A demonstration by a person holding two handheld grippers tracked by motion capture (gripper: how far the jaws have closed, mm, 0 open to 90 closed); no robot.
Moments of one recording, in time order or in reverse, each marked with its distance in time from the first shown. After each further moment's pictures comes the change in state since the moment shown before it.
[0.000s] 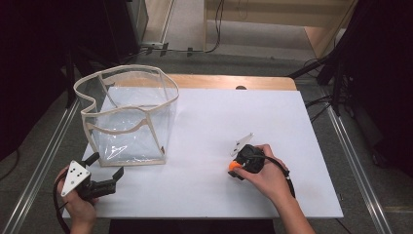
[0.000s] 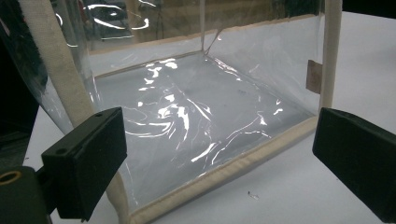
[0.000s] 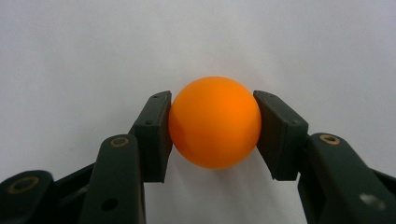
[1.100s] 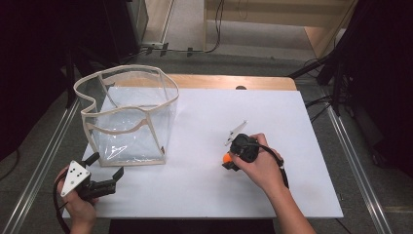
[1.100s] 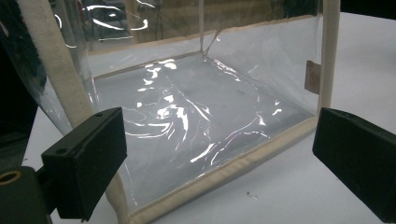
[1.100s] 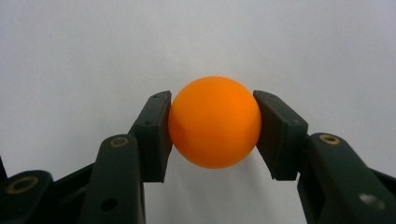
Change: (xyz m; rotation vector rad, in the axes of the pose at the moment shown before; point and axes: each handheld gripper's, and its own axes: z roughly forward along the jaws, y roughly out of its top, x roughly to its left) left arm 0.000 0.000 0.000 -0.006 -0.005 -0.003; right arm -0.009 0.034 -0.012 -0.007 0.052 -0.005
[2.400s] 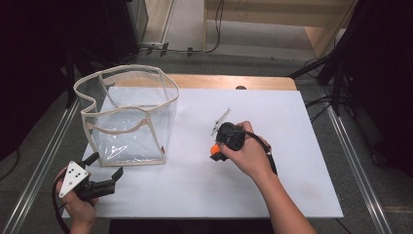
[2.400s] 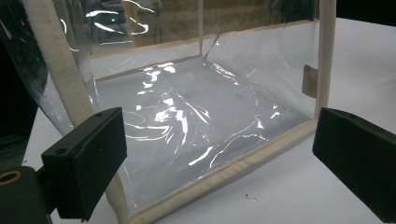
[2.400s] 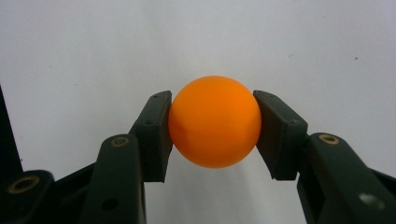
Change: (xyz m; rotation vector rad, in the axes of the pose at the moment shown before) left arm 0.001 0.000 -0.002 -0.015 -0.005 -0.004; right arm -0.004 0.049 -0.004 0.015 0.046 -0.070
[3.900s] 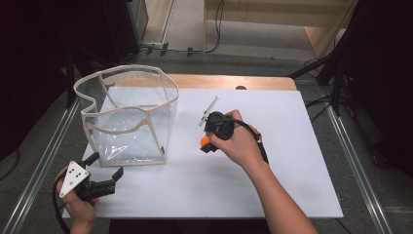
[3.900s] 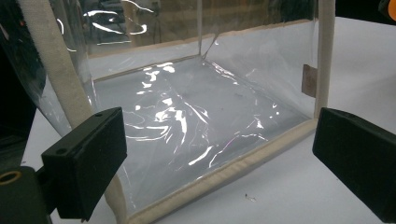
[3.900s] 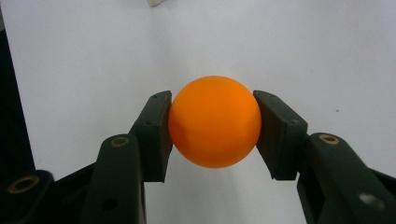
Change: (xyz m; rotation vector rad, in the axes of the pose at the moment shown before) left arm 0.000 0.000 0.001 0.003 -0.003 0.006; right arm -0.003 0.042 -0.011 0.007 0.017 -0.051
